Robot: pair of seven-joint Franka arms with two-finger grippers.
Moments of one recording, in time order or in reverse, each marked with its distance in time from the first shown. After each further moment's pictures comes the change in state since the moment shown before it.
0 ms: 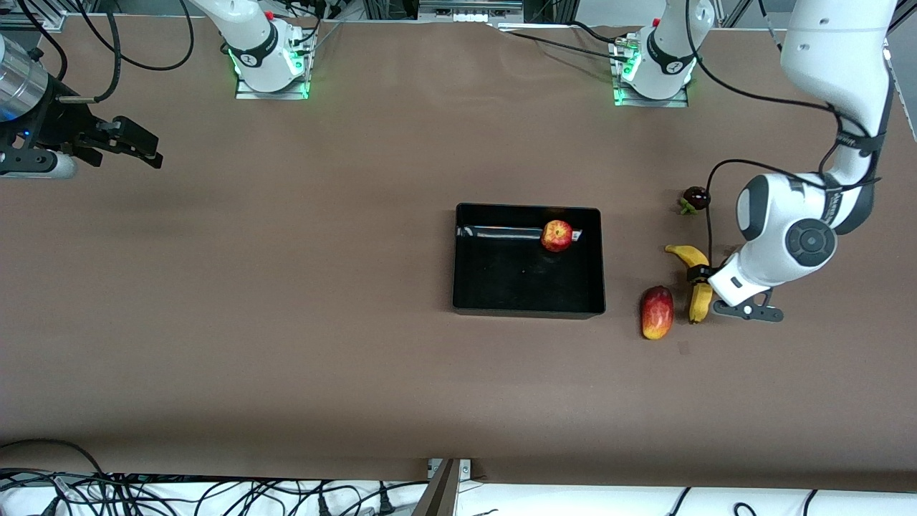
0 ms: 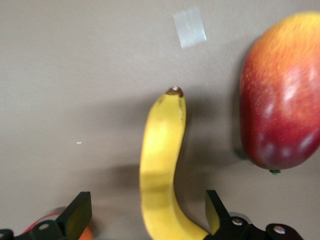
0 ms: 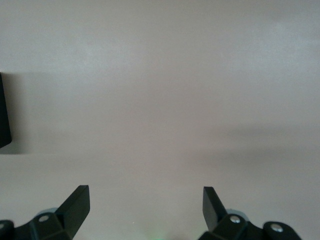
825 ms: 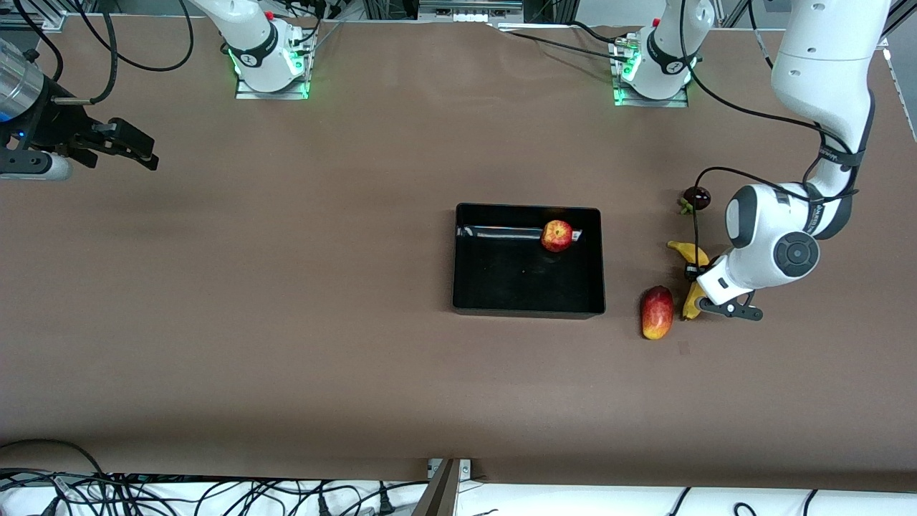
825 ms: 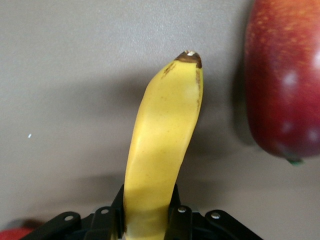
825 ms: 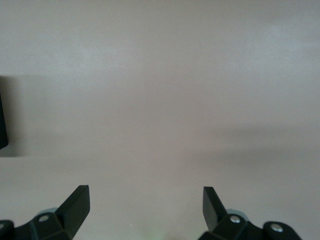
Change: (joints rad) left arm 0.013 0.027 -0.005 0.006 -0.054 -0.071 0.072; right arm -0.005 0.007 0.002 0.011 -0.011 0.001 0.000
